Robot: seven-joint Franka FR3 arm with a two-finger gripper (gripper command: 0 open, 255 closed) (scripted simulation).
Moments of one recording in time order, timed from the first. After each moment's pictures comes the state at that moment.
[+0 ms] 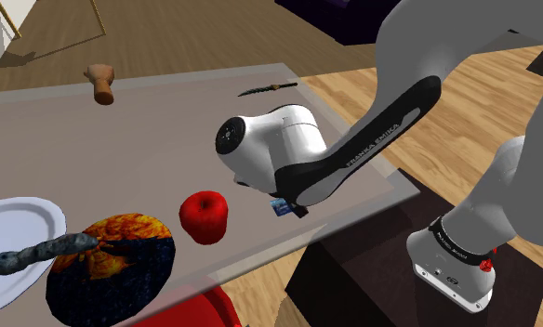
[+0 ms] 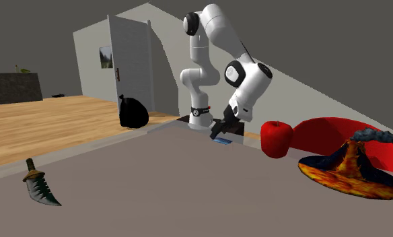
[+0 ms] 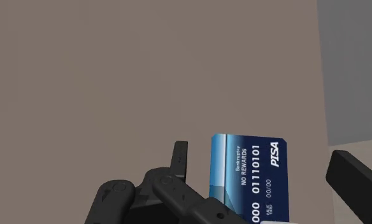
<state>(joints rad) 0.40 0.33 0.42 -2.17 -0.44 1.90 -0.27</state>
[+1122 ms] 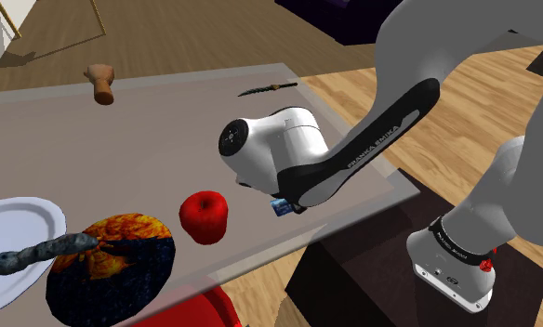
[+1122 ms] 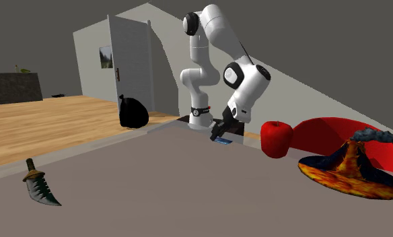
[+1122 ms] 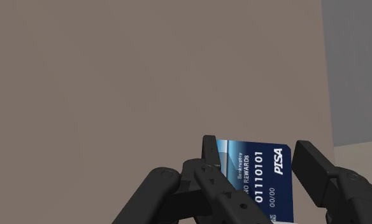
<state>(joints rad) 0.39 0.33 0.42 -2.18 -0.45 1.92 -0.26</state>
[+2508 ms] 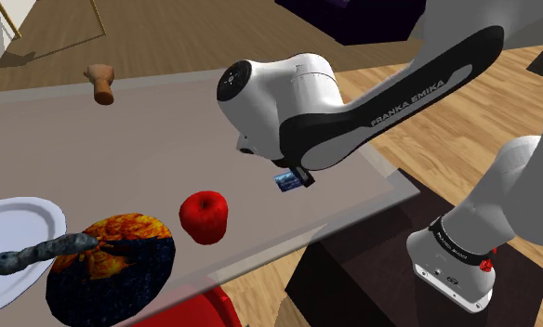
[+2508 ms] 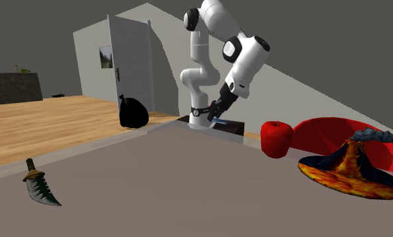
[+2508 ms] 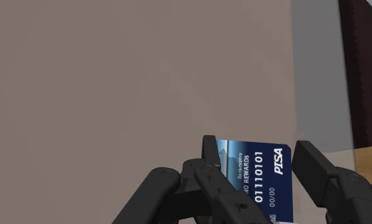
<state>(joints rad) 0.36 0.16 0.43 -2.14 -0.37 1.75 -0.40</state>
